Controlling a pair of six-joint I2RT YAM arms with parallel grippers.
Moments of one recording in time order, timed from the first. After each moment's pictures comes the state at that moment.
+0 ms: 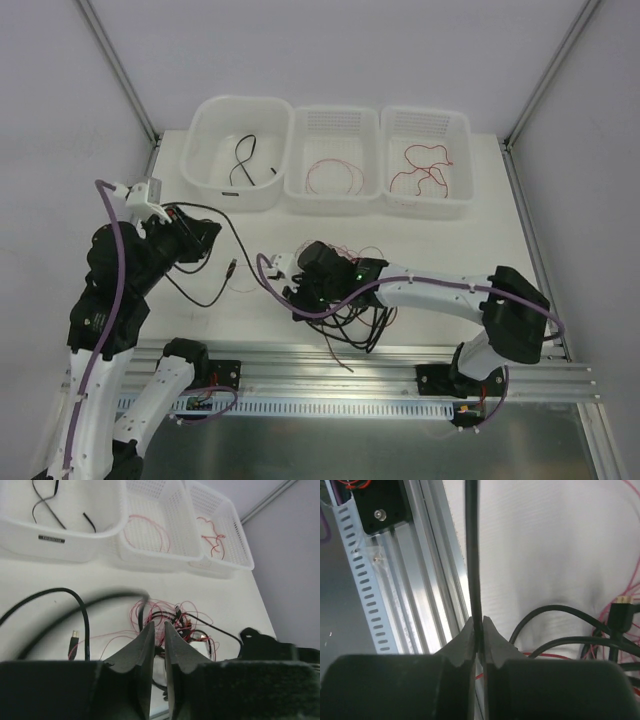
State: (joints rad) left arm -0.20 0.60 1.15 -0.75 0.18 -0.49; right arm 1.16 1.63 1.07 -0.27 -0.31 0.05
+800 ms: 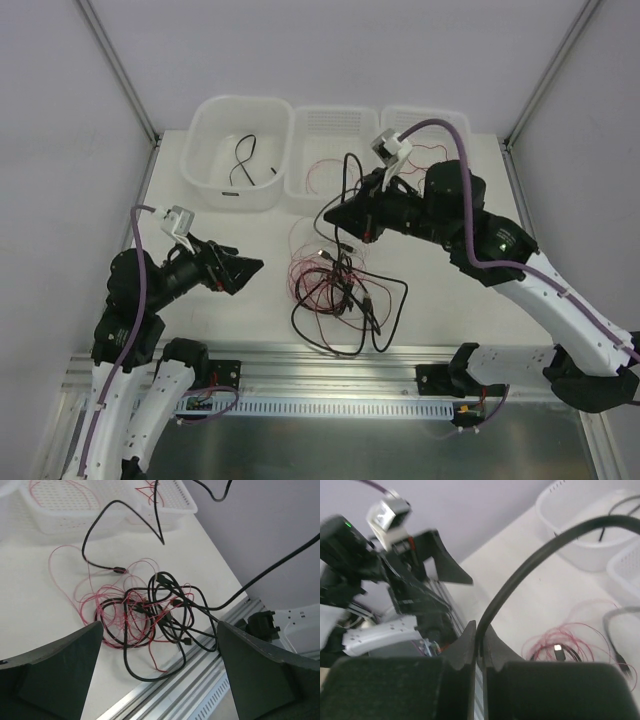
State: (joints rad) left arm -0.20 0.44 0.82 -0.55 0.53 -0.49; right arm 0.94 1.14 1.48 -0.53 -0.17 0.35
